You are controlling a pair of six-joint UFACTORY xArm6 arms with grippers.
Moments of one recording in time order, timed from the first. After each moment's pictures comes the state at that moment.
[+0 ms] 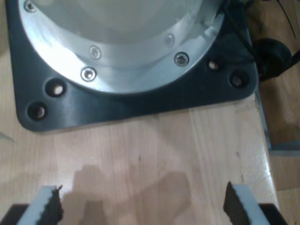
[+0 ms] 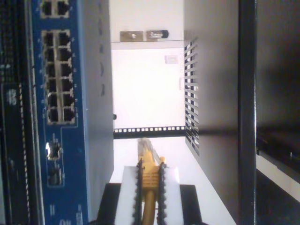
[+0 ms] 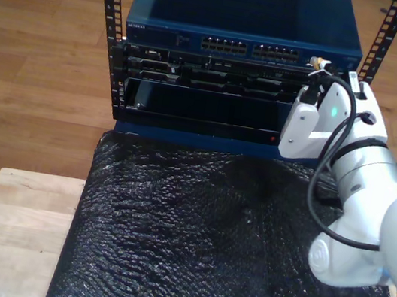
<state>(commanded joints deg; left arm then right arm) 83.7 -27.8 -6.1 1.3 59.8 -177.6 13.6 10.8 -34.3 3.4 -68.9 -89.7</state>
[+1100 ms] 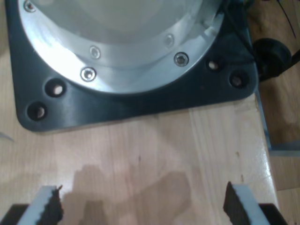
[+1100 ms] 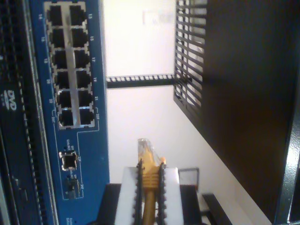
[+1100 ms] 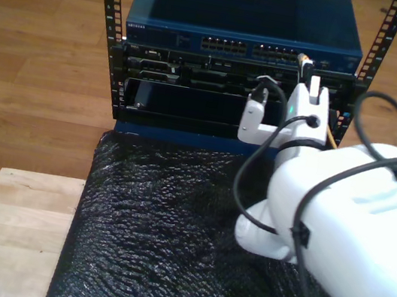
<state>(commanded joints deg) 83.7 -27.8 -6.1 1.3 59.8 -177.6 25.0 35.6 -56.8 30.2 -82.7 -101.3</state>
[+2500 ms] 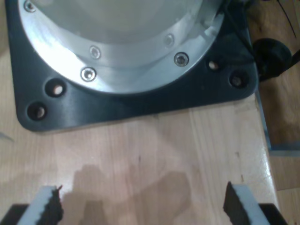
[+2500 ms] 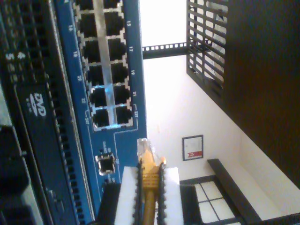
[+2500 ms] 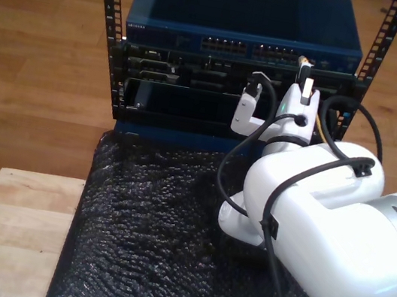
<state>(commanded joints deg) 83.7 -27.8 -6.1 1.3 59.8 -177.6 24.4 42.9 -66.0 32.0 -82.0 -97.2</state>
